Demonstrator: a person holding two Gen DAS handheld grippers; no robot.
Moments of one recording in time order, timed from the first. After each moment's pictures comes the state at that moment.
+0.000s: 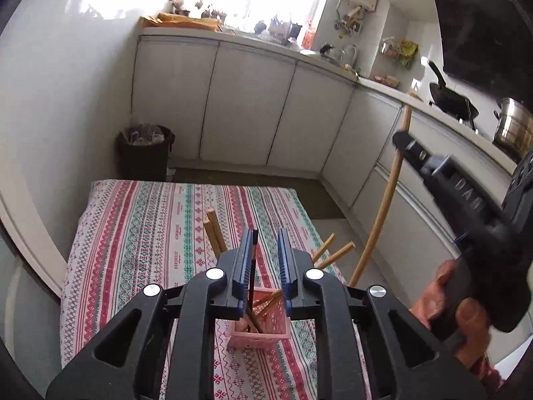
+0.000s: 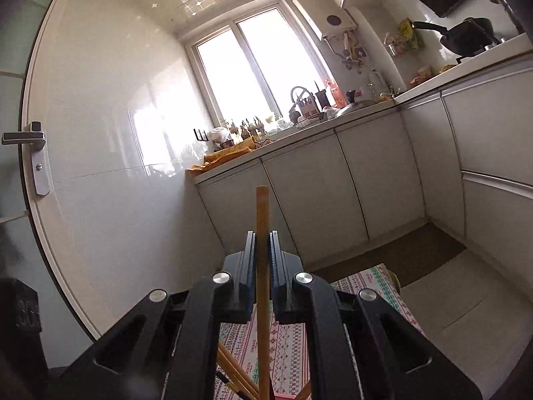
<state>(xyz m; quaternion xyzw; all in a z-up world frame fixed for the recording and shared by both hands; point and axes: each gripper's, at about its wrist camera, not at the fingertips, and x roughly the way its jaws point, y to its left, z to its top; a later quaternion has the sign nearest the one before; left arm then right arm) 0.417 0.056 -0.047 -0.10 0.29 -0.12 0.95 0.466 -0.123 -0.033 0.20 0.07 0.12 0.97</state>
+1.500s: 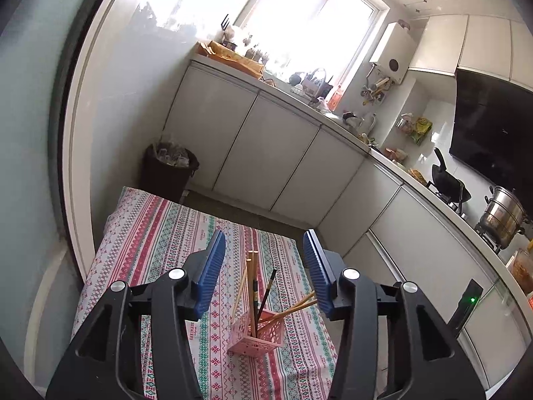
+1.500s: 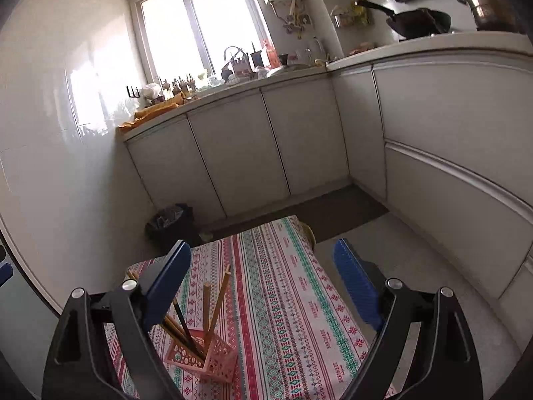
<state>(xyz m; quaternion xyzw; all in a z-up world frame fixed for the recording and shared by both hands) 0.360 0.142 0.011 -0.21 0.23 -0.09 0.95 0.423 -0.188 -0.055 0.18 0.23 -0.01 0.96</state>
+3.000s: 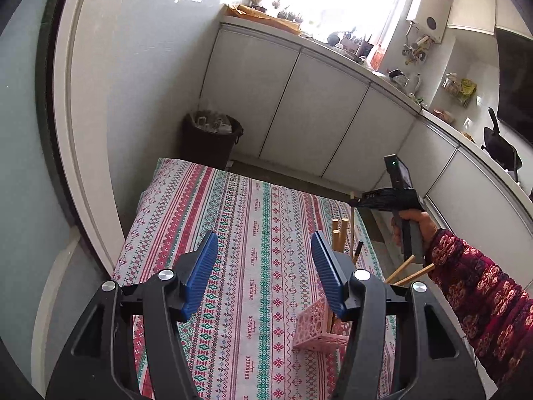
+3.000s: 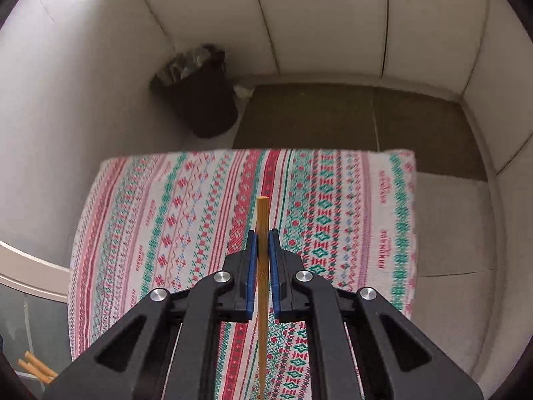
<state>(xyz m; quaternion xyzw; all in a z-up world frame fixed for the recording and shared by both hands) 0.416 0.160 -0.063 -0.16 0.30 -0.02 0.94 0.765 -0.098 -0.176 0.06 0.51 0.17 0.84</state>
